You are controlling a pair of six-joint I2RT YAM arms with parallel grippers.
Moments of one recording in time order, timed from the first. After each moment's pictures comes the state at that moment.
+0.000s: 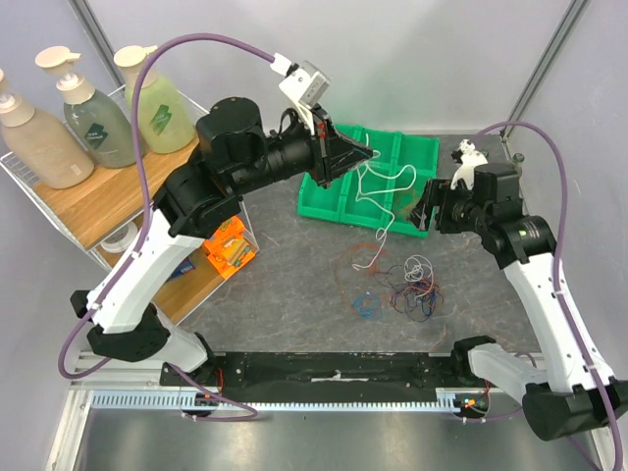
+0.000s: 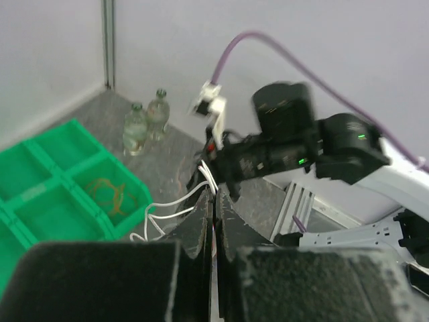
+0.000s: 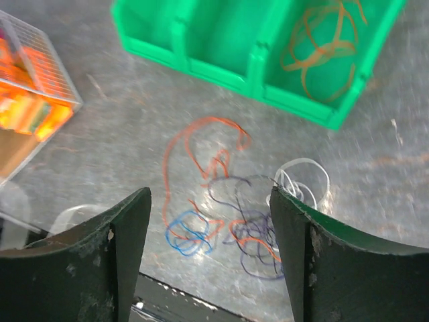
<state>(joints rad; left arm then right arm) -0.92 1.48 2.09 -0.57 0.21 -0.25 0.20 1.05 1.18 -0.81 -0.21 0.28</state>
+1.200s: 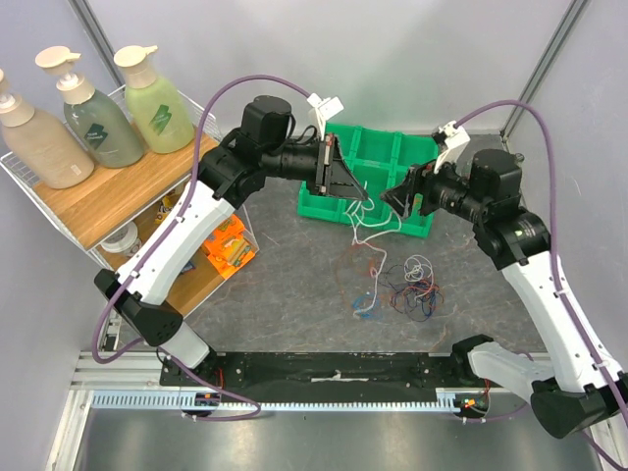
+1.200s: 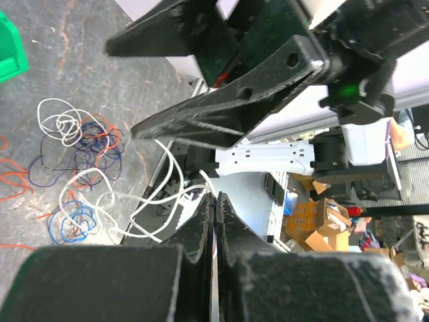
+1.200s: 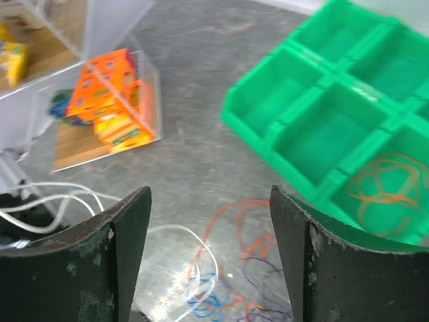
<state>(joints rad) -0.69 1.59 1.89 -0.68 0.79 -0.61 0.34 1.05 1.24 -0.46 -0.46 0.21</state>
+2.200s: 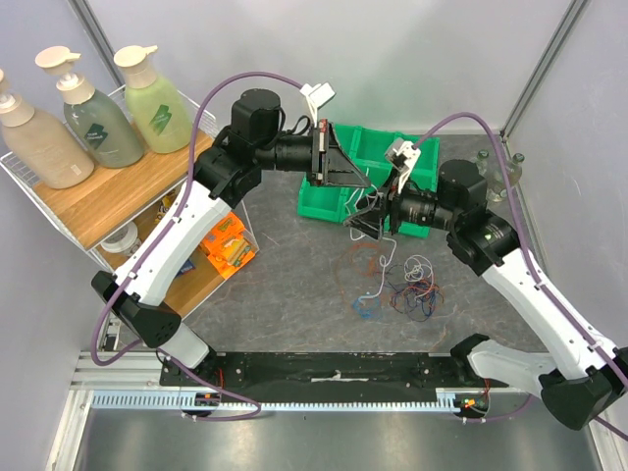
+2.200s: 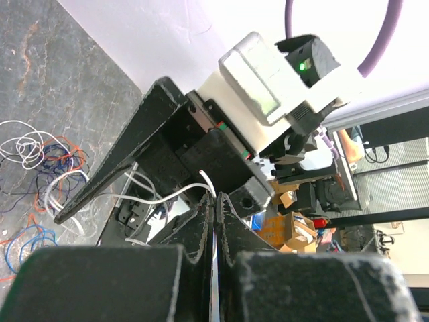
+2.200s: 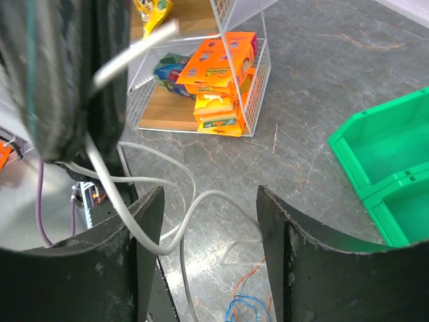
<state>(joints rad) -0.66 1.57 1.87 -0.53 0.84 -0.78 0.51 1.09 1.18 -0.30 -0.67 0.17</state>
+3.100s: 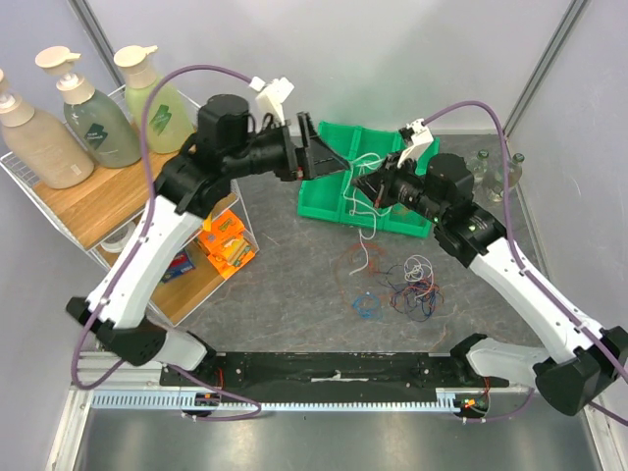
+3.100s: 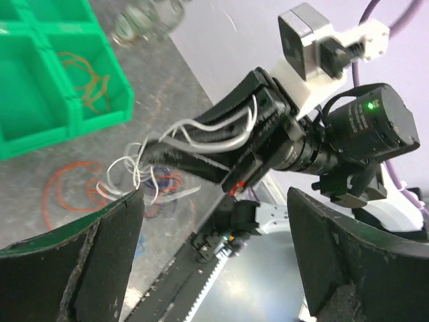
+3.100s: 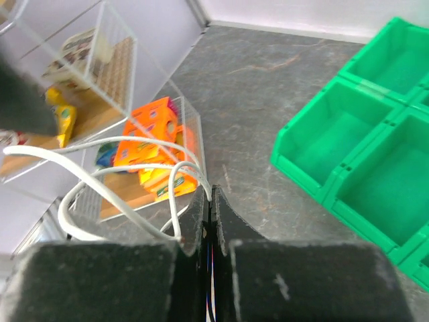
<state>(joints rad) -0.61 1.48 1.87 -0.67 0.51 -0.66 0.55 1.14 1.15 -0.14 -0.24 0.41</state>
